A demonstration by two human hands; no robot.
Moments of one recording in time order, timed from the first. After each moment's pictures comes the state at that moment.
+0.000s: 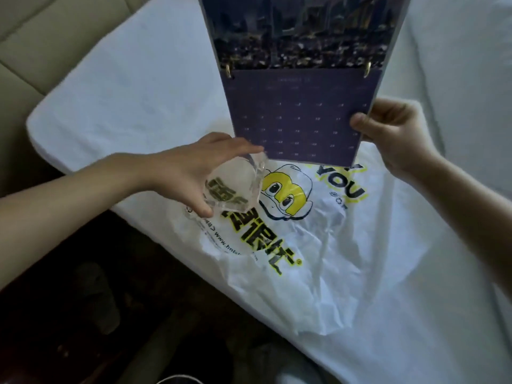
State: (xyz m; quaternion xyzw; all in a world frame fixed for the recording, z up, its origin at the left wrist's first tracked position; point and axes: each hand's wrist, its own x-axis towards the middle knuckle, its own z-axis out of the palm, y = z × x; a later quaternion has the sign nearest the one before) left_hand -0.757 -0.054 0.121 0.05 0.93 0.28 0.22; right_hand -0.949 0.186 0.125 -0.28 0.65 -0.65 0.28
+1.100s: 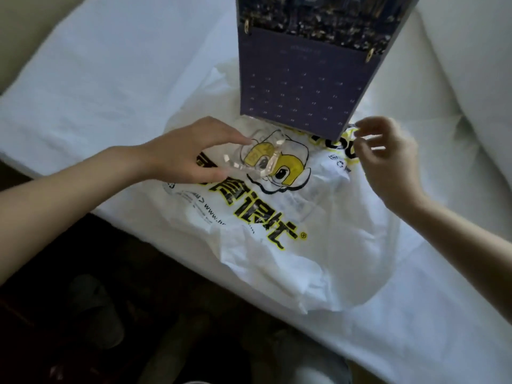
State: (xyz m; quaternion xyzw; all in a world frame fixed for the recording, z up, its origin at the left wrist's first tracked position) left_hand -0.764 -0.058 0.062 0.10 0.94 0.29 0.13; right_hand -0.892 0.230 0.041 -0.19 0.86 -0.48 0.05
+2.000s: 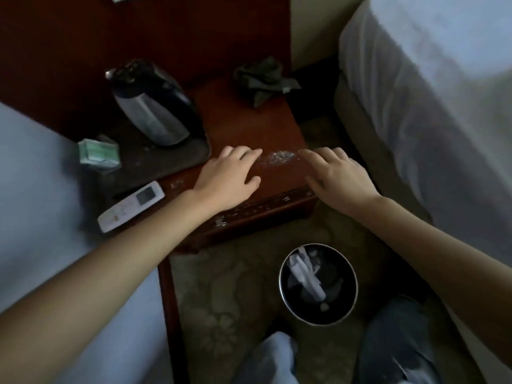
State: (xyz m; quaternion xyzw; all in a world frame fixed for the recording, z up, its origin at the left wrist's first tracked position) left_hand -0.153 0.017 0.100 -0.48 0.87 0.10 0.08; right_hand -0.366 0.080 0.061 -0.74 0.65 -0.11 0.13
